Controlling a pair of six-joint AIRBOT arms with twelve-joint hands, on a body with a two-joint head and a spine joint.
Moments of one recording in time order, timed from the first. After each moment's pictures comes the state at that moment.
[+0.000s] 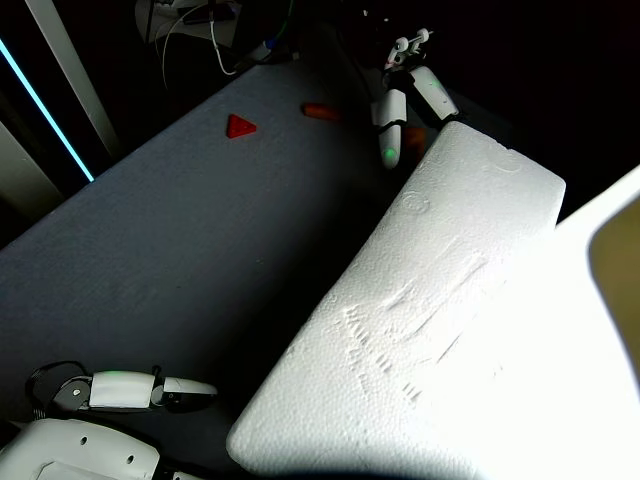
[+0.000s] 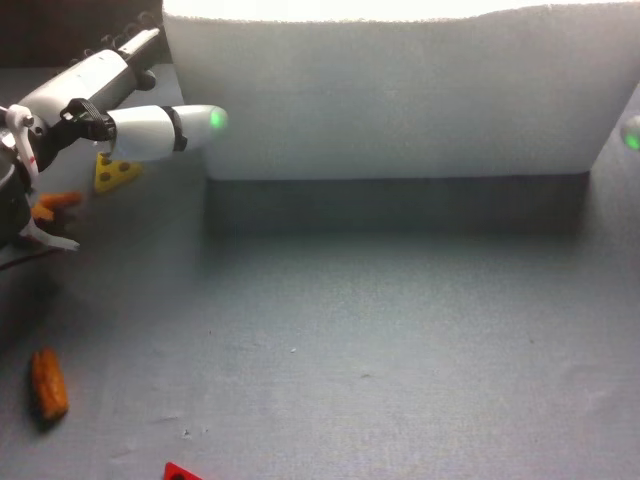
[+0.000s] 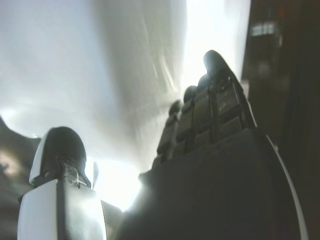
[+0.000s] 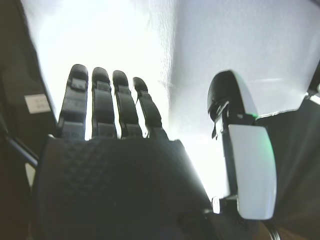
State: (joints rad) left arm 0.64 -1.23 1.57 -0.22 -0.67 0.31; right arm -0.56 -0.98 1.33 0.51 0.65 -0.81
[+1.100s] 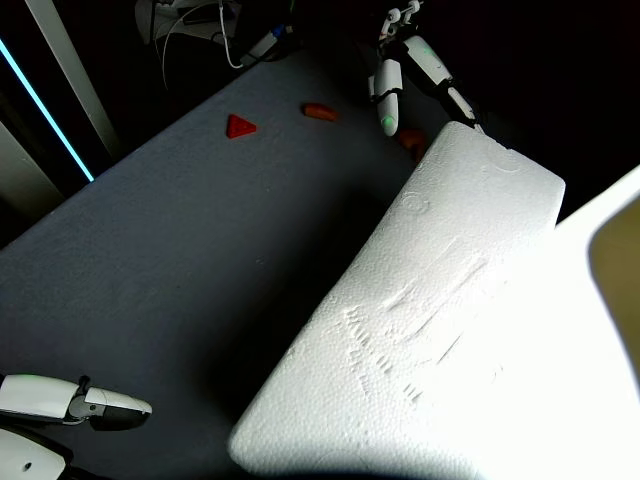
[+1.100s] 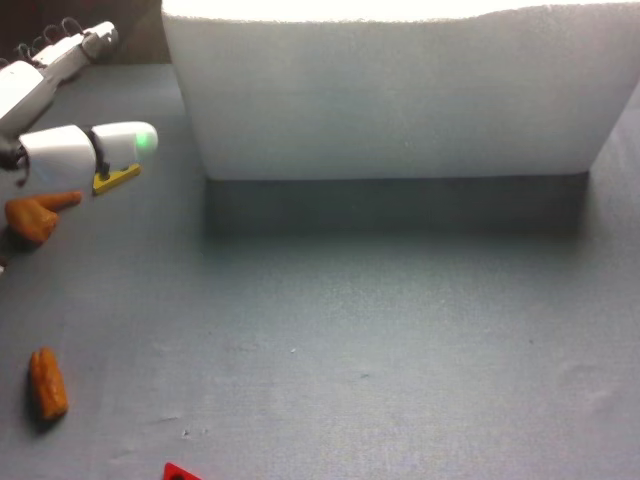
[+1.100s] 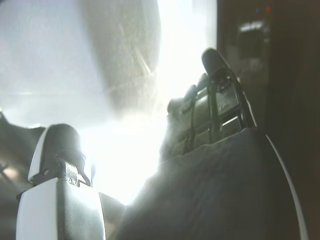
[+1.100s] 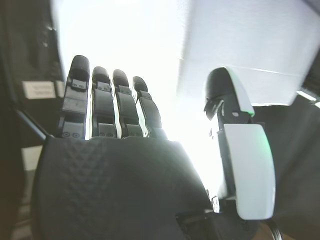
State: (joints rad) left arm 0.81 -1.04 1.37 -0.30 -0.89 0.36; right arm -0.72 -0.80 1.12 0.47 0.82 -0.83
